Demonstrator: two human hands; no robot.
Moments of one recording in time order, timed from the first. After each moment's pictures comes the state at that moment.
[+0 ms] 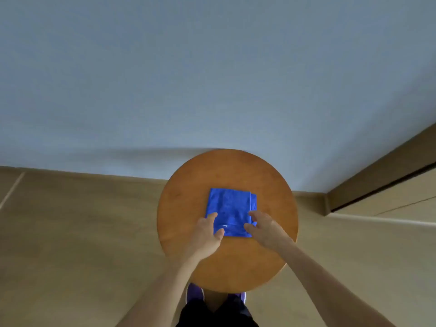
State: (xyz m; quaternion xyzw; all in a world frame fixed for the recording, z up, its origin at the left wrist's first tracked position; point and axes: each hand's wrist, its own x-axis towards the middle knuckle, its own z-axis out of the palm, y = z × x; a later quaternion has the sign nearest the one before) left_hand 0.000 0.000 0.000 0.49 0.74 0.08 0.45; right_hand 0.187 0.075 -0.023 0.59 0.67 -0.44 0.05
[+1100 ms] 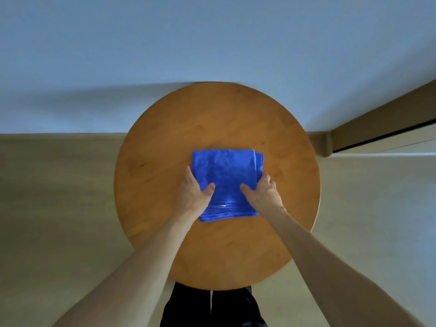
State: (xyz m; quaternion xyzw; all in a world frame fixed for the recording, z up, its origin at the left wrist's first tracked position) left_hand -0.036 0.101 -0.219 0.38 0.78 0.14 0.47; right_hand 0.146 0.137 -0.205 0.76 0.46 -0.45 0.07
